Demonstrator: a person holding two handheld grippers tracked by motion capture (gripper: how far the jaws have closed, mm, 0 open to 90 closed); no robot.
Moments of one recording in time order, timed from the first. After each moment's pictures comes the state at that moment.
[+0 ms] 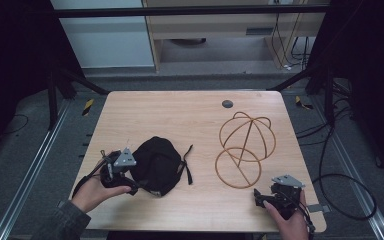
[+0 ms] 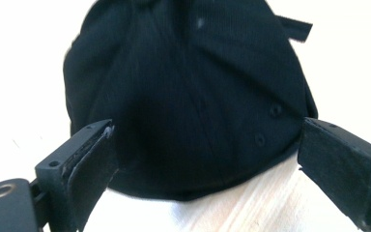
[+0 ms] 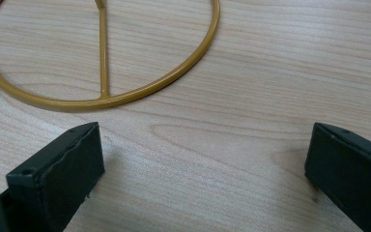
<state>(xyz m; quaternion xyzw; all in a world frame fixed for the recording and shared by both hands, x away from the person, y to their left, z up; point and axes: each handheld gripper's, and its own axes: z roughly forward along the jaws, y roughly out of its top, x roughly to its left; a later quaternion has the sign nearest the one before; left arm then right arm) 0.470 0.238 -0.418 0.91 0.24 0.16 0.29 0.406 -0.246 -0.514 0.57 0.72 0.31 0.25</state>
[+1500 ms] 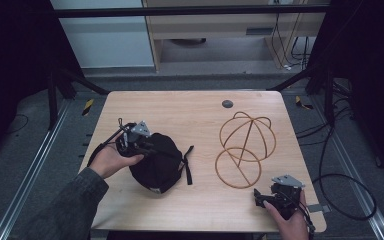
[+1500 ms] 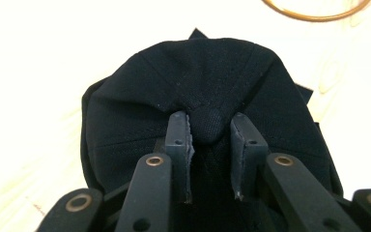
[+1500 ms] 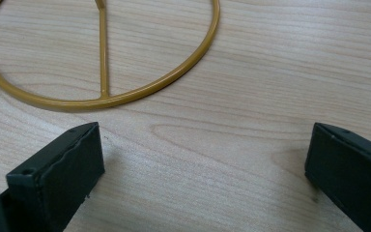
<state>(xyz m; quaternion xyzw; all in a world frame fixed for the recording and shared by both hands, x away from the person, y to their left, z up) 0.528 0.205 -0.373 0.93 0.22 0.12 0.28 0.406 -0.246 -0.514 0.57 0.72 0.31 0.25</state>
